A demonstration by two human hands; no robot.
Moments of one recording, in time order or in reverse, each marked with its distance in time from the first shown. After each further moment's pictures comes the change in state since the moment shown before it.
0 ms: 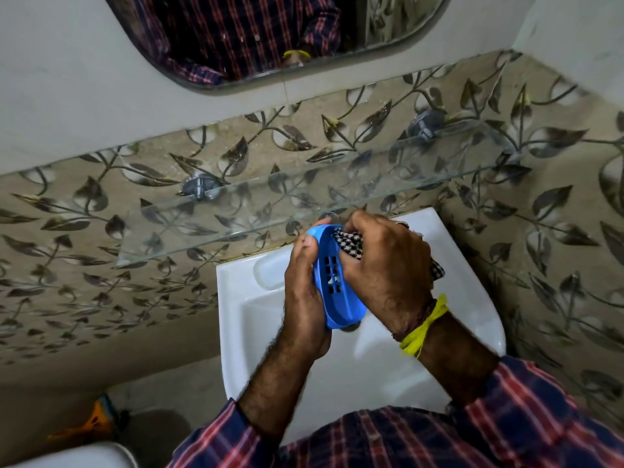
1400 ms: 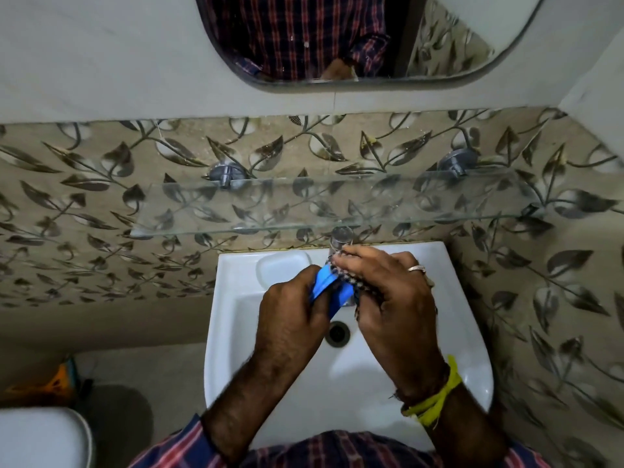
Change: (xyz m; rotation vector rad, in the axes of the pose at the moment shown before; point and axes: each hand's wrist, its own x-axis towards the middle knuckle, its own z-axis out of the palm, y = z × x) left_hand -0.017 0.009 -0.028 1.154 0.250 0.442; right_hand -0.021 0.007 -0.003 0.231 -0.063 -0.259
